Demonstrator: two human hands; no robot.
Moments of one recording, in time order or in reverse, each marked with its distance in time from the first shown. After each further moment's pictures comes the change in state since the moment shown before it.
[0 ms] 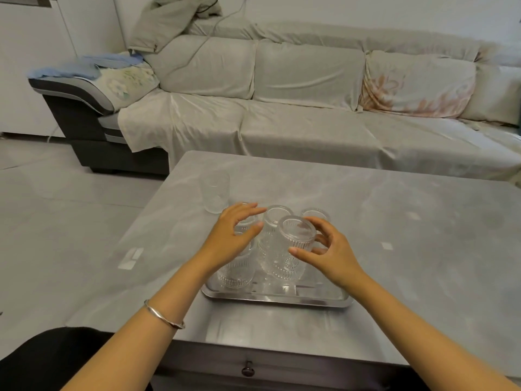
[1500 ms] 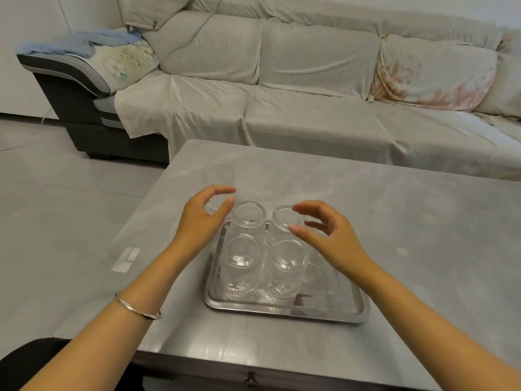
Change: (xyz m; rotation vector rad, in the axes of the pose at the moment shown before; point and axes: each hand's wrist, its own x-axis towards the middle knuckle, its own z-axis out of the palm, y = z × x) left_hand 0.026 -0.029 -0.043 -0.086 0.277 -0.003; right_hand 0.043 -0.019 0.014 -0.068 -0.092 -0.100
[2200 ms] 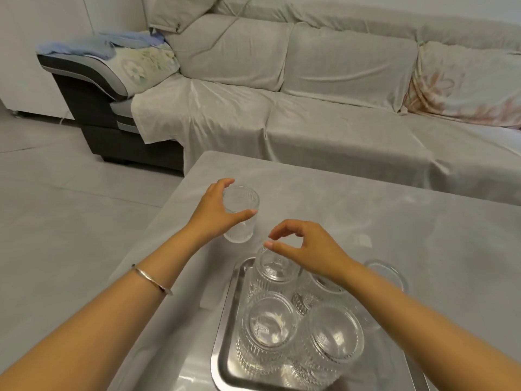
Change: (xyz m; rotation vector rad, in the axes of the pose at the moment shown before) left_hand 0.116 -0.075 -0.006 0.253 -0.059 -0.178; right_hand 0.124 0.037 0.062 -0.359 -0.271 0.015
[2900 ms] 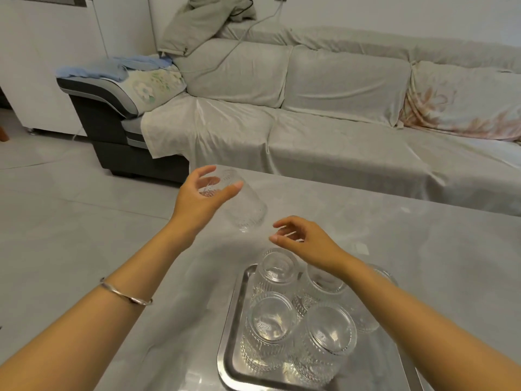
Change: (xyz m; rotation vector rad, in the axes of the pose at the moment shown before) left_hand -0.031 0.050 -0.055 -0.475 0.176 -0.074; right_hand -0.002 -0.021 -0.015 0.197 -0.032 0.069
